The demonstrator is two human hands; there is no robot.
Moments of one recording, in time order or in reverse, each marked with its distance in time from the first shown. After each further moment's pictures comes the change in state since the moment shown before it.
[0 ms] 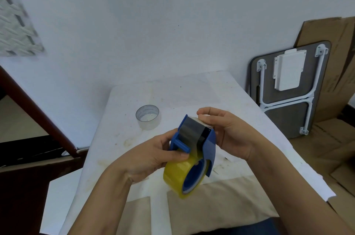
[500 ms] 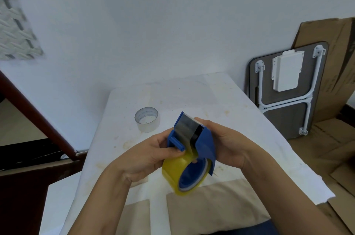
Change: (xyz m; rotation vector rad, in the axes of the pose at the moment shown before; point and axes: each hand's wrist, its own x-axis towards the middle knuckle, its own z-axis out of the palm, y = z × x) left_hand 0.003 0.001 -0.003 -0.097 0.014 0.065; right_hand 0.001 0.019 0.001 -0.012 -0.116 0.138
